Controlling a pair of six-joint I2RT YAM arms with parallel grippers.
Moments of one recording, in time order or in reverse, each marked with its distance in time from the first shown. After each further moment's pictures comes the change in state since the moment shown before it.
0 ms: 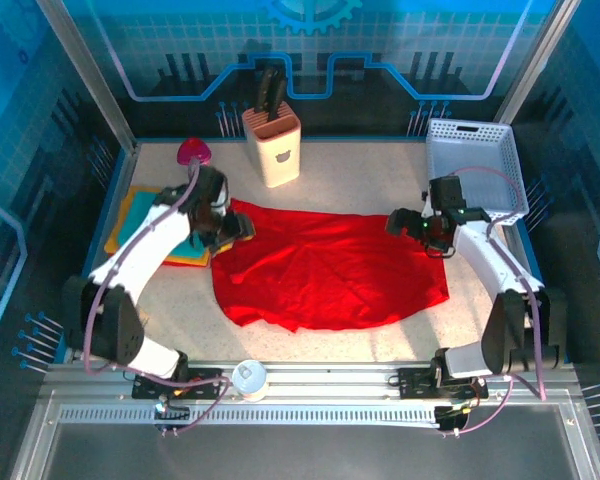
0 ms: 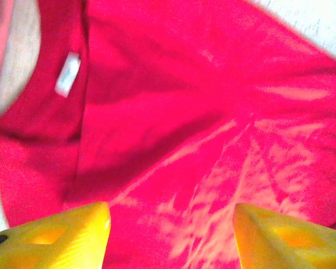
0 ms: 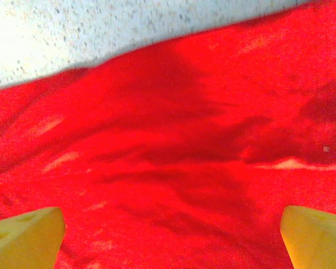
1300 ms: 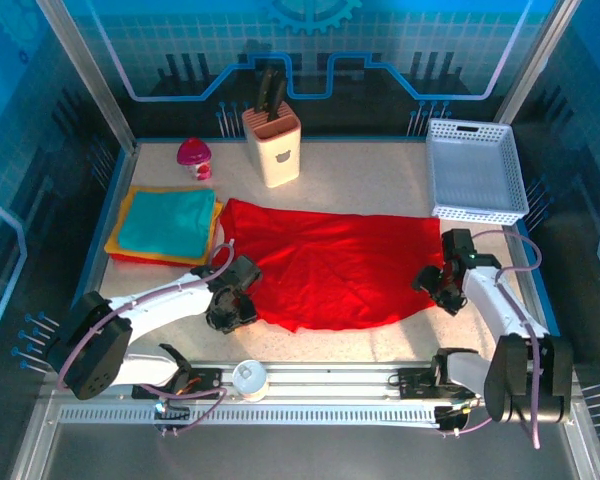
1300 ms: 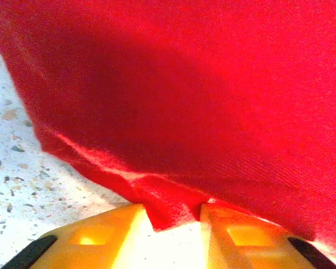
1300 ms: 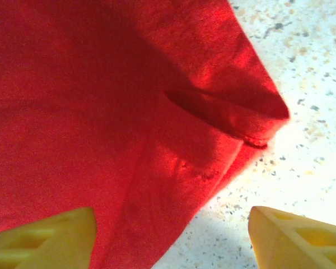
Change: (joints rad) left arm -0.396 -0.127 -0.564 0.192 -0.172 -0.439; right arm -0.110 -0.209 -0.353 -0.171 0.079 0.210
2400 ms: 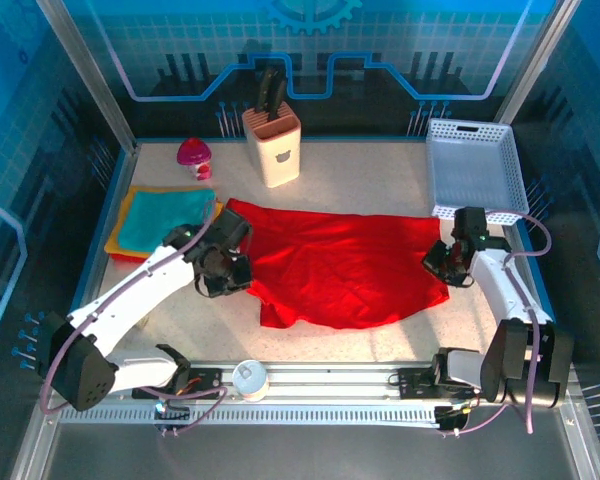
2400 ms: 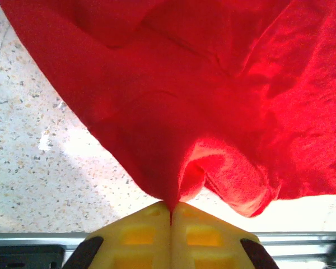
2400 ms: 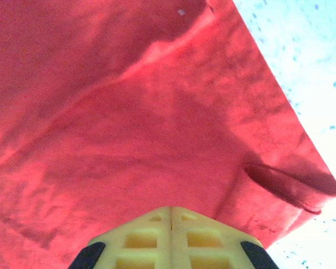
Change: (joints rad) left arm 0.137 -0.058 0.447 -0.362 0.061 0.244; right arm -0.072 0.061 0.174 0.050 -0.121 -0.030
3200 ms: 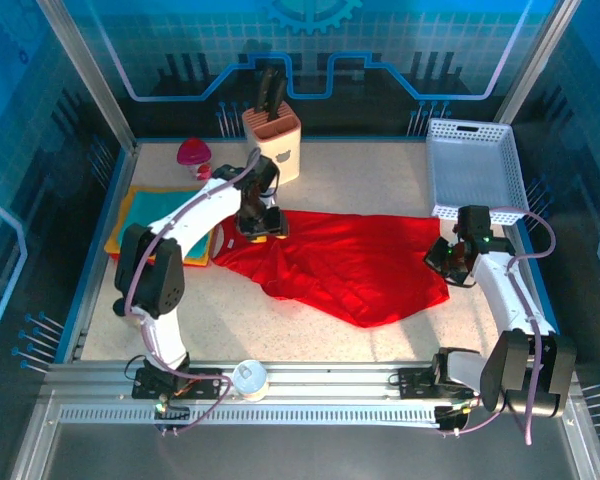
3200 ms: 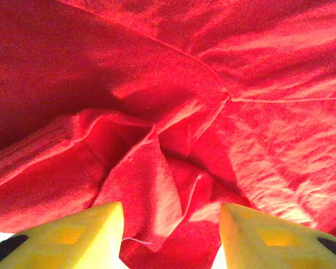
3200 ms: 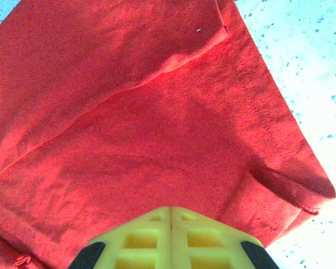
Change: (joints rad) left arm 0.092 0.566 0.454 0.080 0.075 0.305; right arm -0.004 -0.047 -0.001 -0.010 -0.010 -0.032
